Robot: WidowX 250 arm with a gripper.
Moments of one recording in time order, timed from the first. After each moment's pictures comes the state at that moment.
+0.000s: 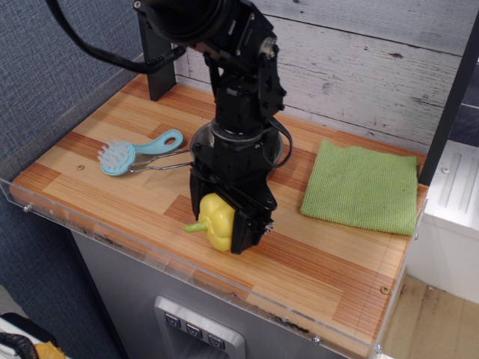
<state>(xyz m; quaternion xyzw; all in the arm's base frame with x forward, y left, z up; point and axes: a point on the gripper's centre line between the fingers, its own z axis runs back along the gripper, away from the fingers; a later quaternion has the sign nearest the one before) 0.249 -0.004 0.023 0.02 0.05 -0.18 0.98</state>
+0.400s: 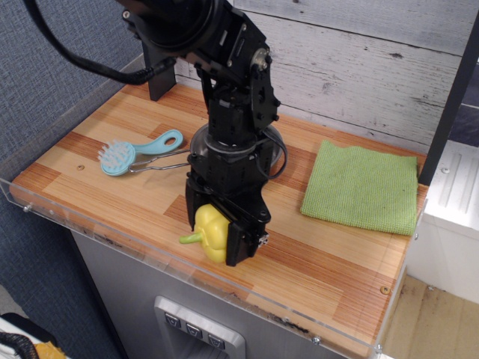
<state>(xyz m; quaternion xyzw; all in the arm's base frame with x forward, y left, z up) 0.240 -0.003 0.021 0.01 0.05 -0.19 0.98</state>
